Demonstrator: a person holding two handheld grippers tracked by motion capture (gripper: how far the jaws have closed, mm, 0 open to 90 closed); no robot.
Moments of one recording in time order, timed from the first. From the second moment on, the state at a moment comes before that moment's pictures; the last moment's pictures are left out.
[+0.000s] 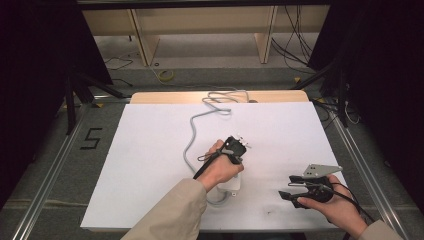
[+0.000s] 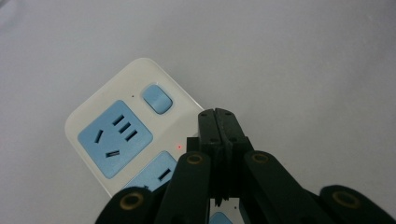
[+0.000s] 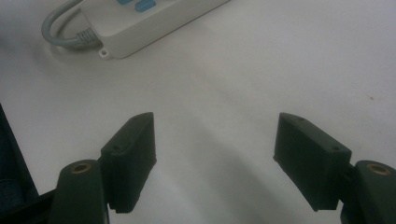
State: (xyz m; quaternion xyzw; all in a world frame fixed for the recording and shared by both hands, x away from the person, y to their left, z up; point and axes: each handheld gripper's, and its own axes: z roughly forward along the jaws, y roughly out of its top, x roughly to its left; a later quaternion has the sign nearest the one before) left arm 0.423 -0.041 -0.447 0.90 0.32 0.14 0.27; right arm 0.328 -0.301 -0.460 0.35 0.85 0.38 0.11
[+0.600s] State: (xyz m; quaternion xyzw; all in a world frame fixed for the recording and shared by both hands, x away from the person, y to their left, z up) left arm 0.423 -0.041 -0.447 0.90 0.33 0.14 0.27; right arm 0.329 -0.302 -0.460 0.35 0.85 0.38 0.10
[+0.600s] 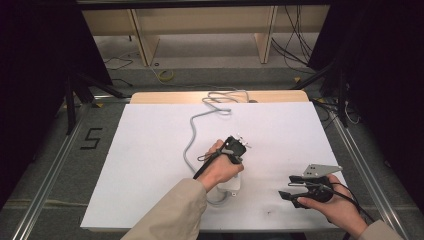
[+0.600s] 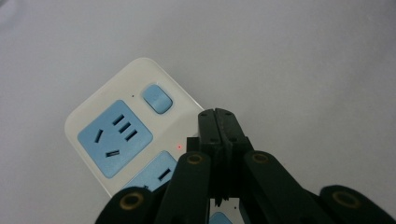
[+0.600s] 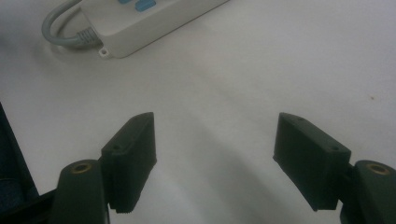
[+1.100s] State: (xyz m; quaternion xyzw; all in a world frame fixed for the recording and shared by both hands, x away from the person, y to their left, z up) left arm 0.423 -0.041 -0.447 0.89 0.33 0.14 0.27; right arm 0.329 -0.301 -0.460 0.35 0.85 0.38 0.10
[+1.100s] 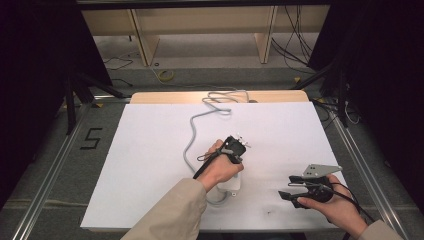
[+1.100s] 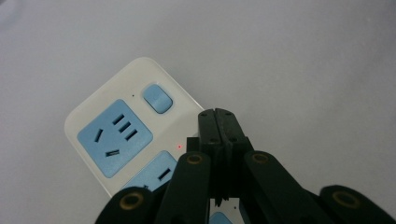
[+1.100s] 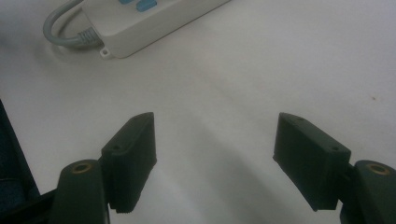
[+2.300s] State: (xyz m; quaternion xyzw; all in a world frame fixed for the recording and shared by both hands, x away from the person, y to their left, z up) left arm 0.424 -0.040 -0.447 0.90 0.32 0.14 0.27; right arm 0.329 -0.301 -0.460 0.35 0.85 0.38 0.10
